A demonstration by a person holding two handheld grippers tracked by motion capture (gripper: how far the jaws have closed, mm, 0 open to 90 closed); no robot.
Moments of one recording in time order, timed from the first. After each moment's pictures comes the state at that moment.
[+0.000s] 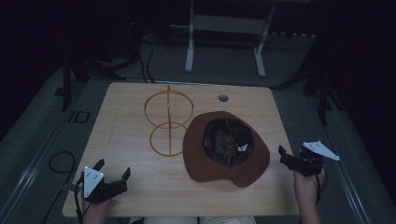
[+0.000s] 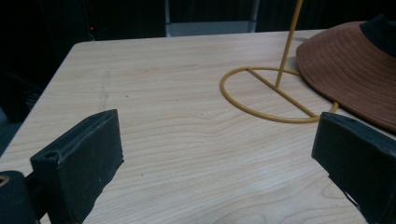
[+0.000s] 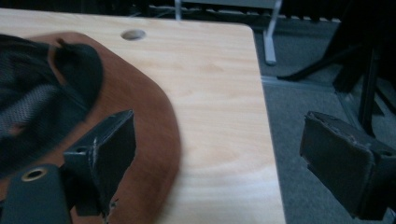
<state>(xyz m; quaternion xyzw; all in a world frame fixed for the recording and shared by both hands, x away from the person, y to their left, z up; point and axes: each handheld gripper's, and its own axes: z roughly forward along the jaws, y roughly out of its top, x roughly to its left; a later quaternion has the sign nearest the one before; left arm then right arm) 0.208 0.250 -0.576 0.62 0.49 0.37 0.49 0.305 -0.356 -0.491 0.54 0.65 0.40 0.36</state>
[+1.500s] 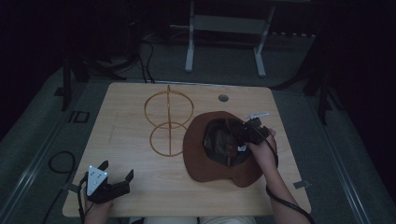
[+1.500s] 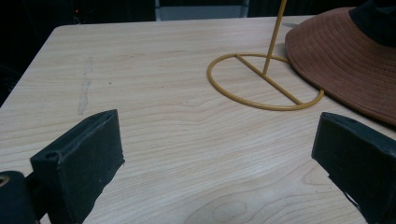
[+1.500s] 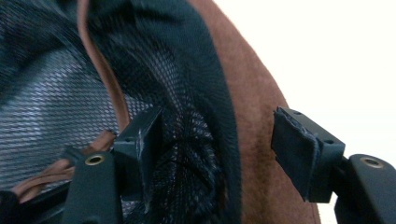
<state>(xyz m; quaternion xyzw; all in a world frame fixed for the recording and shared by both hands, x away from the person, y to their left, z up) 0.208 0.243 -0.573 0.64 0.50 0.35 0.47 0.436 -0.235 -0.522 0.51 0.79 0.24 0.24</state>
